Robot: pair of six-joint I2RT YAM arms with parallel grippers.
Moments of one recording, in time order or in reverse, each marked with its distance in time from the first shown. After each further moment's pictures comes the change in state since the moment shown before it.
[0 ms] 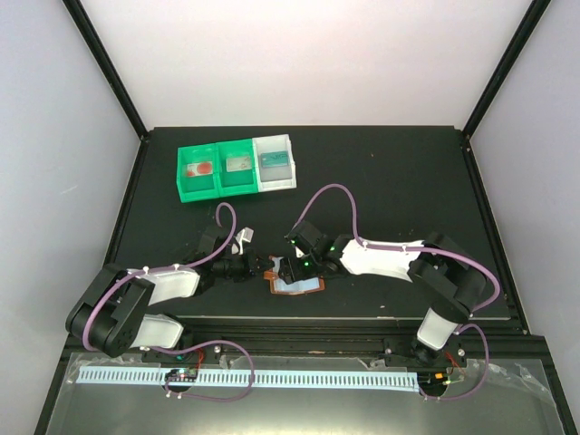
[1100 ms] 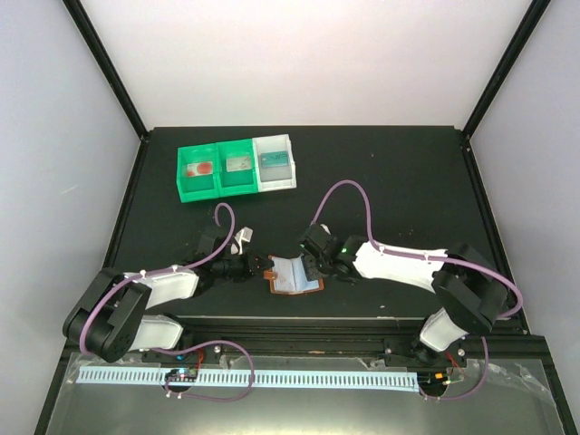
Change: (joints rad) left arm -0.005 -0.031 0.000 -0.028 -0.021 -0.008; right arm 0.000 -0.121 -0.039 -0.181 0.319 -0.030
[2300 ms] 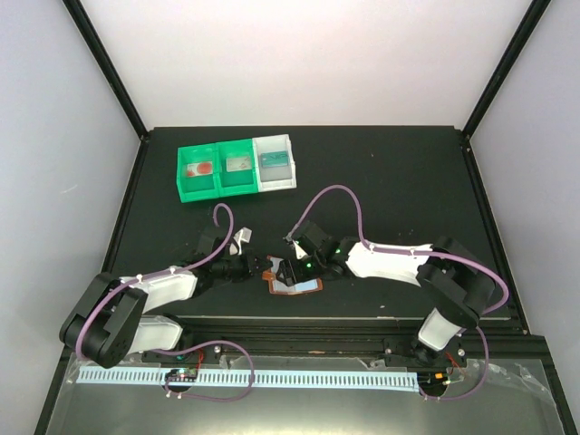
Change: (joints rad) left arm -0.002 -0.035 0.002 -0.048 -0.022 0.010; right arm 0.000 0.067 -0.008 0.238 -0.400 0.013
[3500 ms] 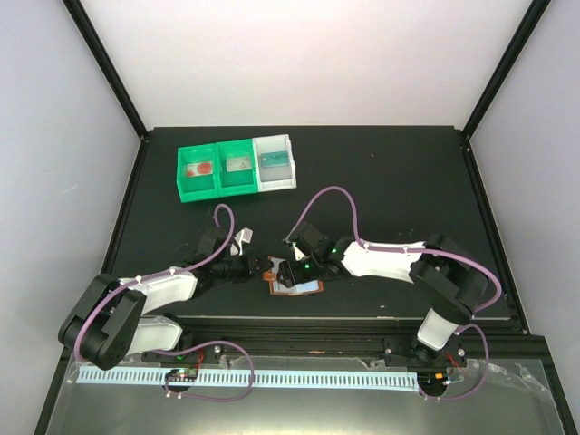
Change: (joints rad) left arm -0.017 -0.012 0.000 -0.004 -0.010 -0.001; right arm 0.005 0.041 0.020 -0.028 0.016 -0.001
